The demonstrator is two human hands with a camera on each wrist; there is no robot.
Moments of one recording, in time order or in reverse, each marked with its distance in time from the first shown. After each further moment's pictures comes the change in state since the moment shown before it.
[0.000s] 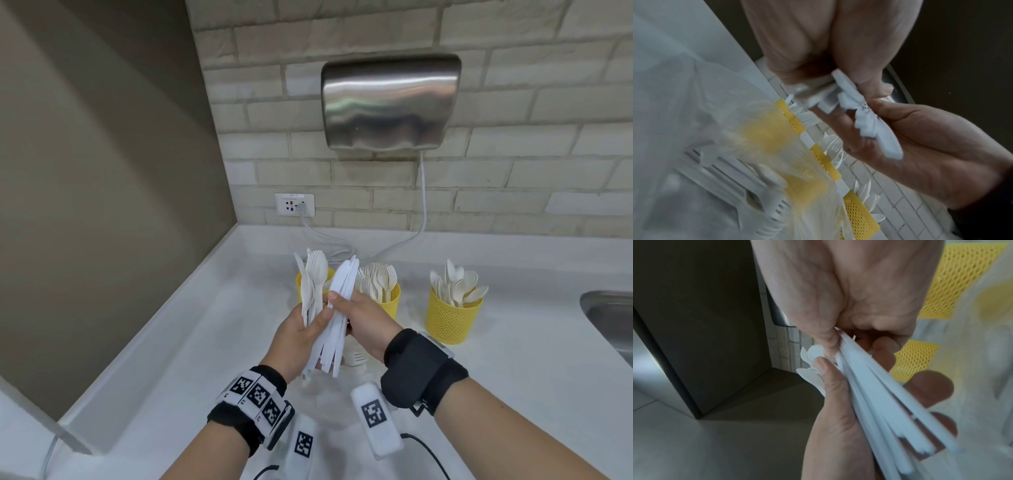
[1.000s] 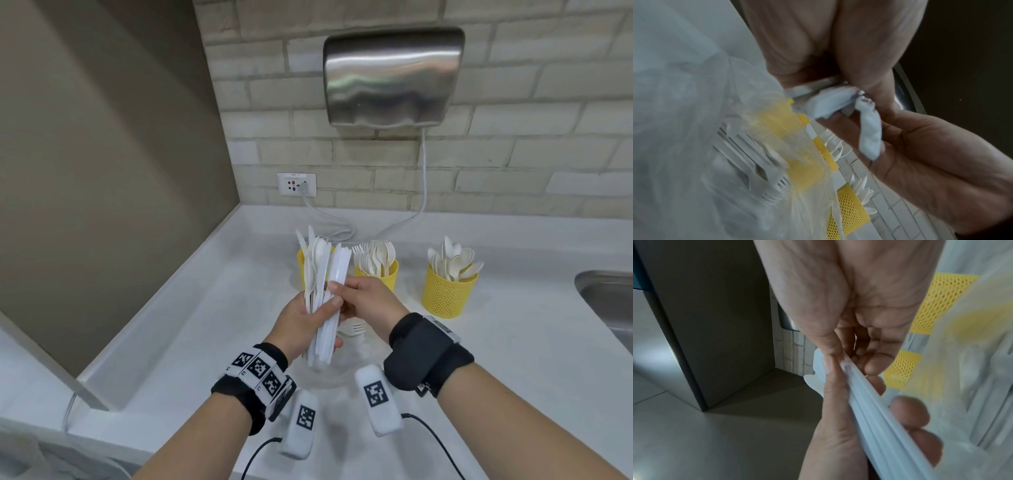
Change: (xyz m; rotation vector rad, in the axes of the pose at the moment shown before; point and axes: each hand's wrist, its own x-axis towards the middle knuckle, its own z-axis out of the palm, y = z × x) left_hand -0.029 0.010 0.011 -0.210 -0.071 -0.129; right_hand -0.026 0.005 -0.003 -0.067 0.044 0.020
